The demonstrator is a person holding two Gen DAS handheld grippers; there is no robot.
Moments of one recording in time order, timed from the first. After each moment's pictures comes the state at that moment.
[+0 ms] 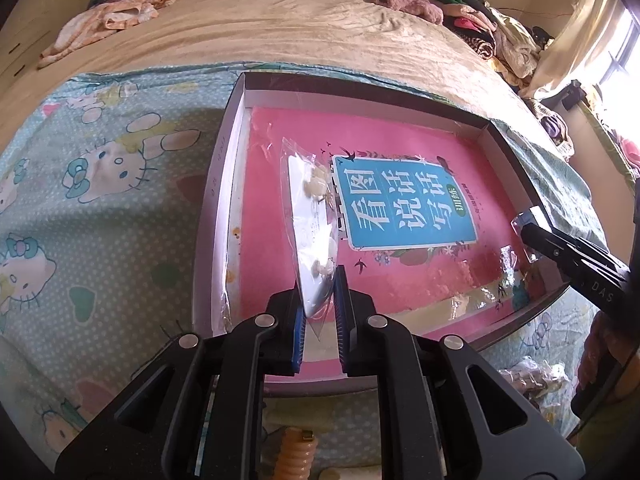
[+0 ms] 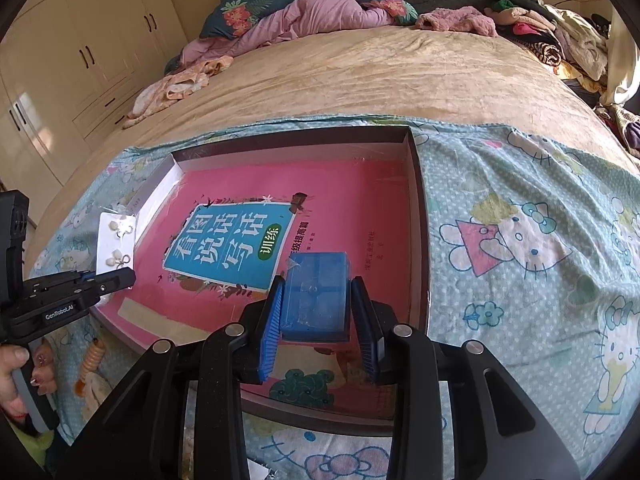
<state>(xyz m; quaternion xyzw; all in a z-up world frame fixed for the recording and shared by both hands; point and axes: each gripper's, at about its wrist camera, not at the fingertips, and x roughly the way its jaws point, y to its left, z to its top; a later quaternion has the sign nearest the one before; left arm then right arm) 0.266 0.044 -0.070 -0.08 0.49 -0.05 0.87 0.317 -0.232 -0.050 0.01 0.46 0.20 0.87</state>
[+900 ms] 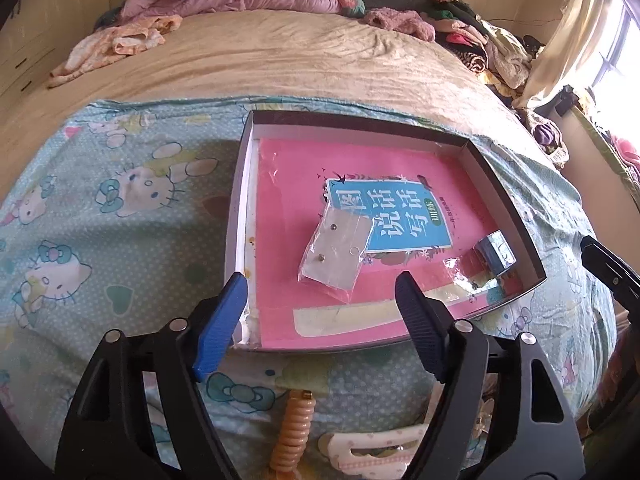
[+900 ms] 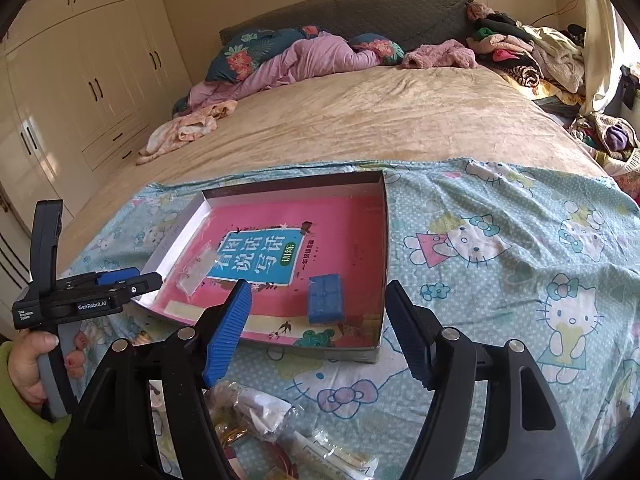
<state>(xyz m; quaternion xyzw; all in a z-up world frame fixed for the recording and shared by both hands) 0.235 0.044 -0.029 -0.07 0.45 -0.05 0.89 0.243 -0.270 0.019 0.04 0.38 0.20 0.90</state>
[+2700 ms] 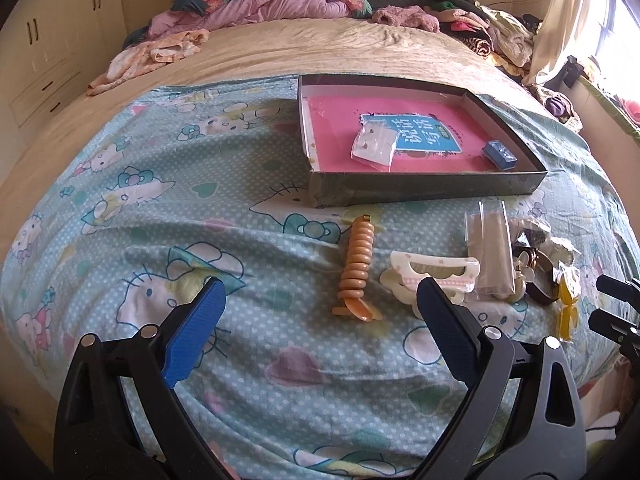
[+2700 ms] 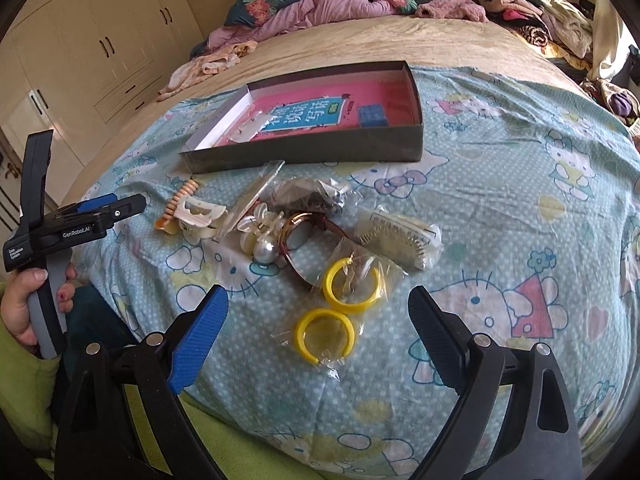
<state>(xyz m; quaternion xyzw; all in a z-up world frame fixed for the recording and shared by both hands) 0.114 0.062 -0.047 -0.01 0.44 -0.01 0.90 0.105 -0.256 -0.041 0.03 0.48 0.20 0.85</state>
